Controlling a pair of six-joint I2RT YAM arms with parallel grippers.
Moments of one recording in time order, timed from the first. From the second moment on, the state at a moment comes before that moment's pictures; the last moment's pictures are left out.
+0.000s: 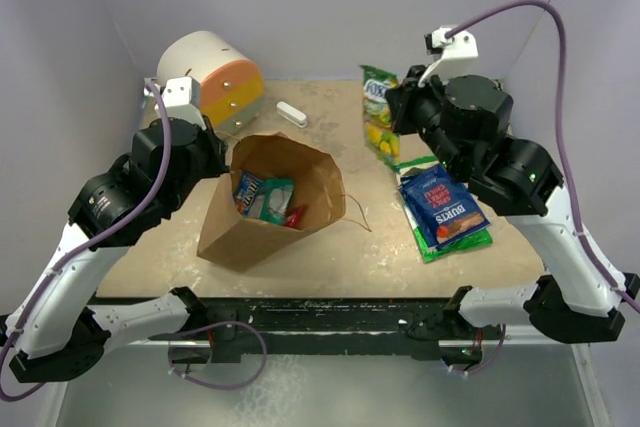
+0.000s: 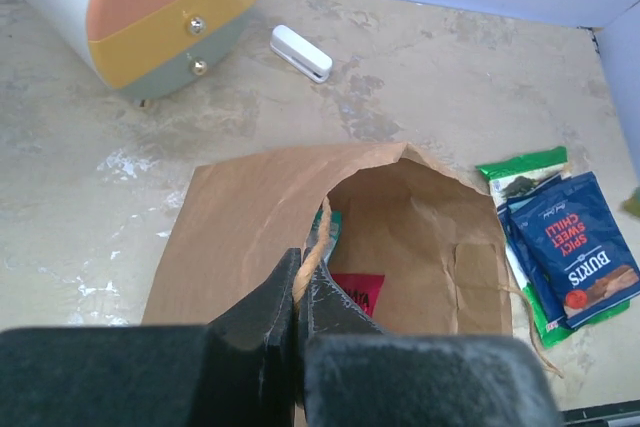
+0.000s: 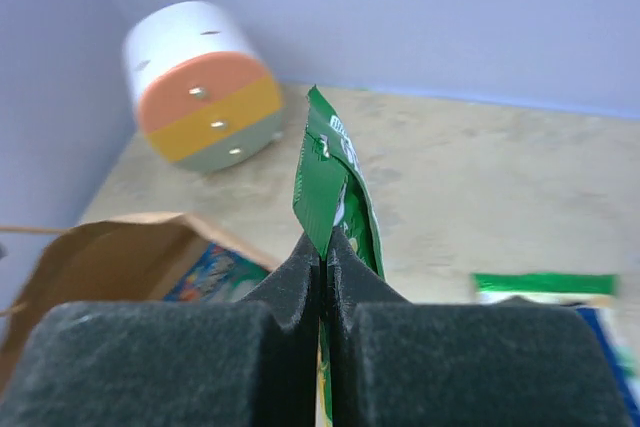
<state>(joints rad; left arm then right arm) -0.75 1.03 1.59 -0.99 -0.55 -0.53 0.87 1.28 1.88 -0.78 0.51 0.31</state>
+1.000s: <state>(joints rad) -0.75 1.05 1.55 -0.88 -0.46 -0.18 0.35 1.19 0.96 -0.54 0.72 -0.60</state>
